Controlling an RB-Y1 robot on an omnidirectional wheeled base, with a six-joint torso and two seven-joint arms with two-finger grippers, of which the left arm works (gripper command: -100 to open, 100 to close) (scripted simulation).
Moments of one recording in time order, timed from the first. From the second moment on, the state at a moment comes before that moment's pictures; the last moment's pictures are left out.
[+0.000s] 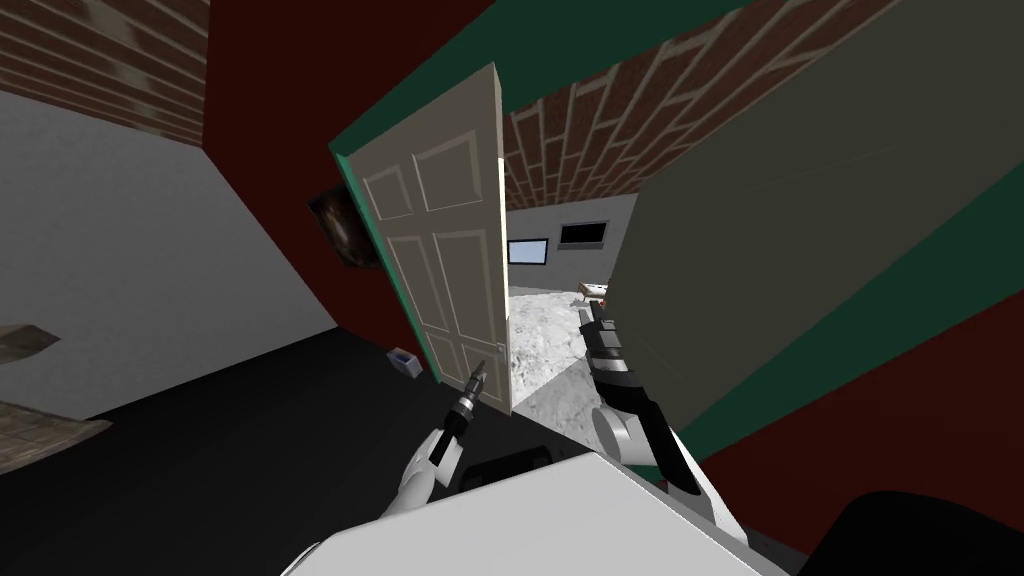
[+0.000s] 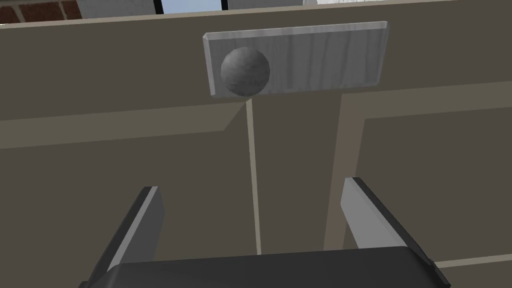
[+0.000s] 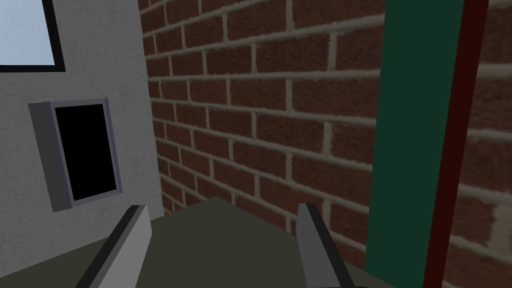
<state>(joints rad) -0.25 0.02 -0.09 -0.51 -0.38 -0.87 0.25</state>
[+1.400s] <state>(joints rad) -0.23 0.00 -0.08 -0.52 -0.37 -0.87 0.23</state>
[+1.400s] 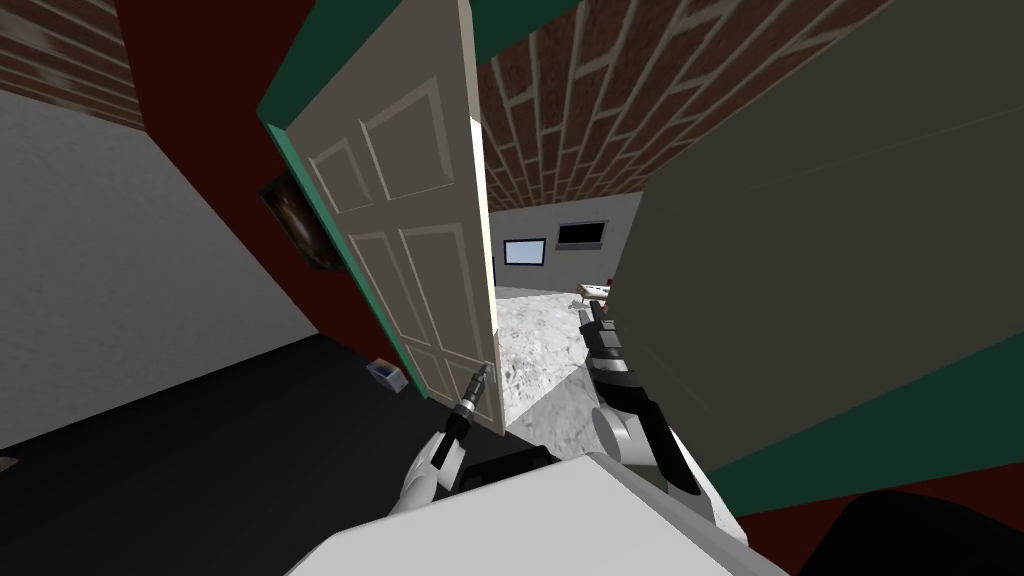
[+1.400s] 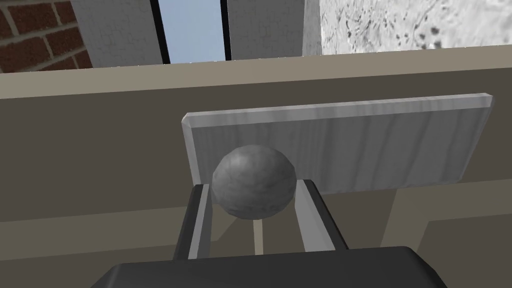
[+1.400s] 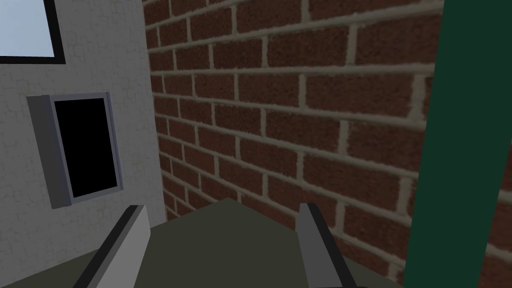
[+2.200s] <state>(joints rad) -0.20 0.04 -0.07 -0.58 -0.35 -0.84 0.24</state>
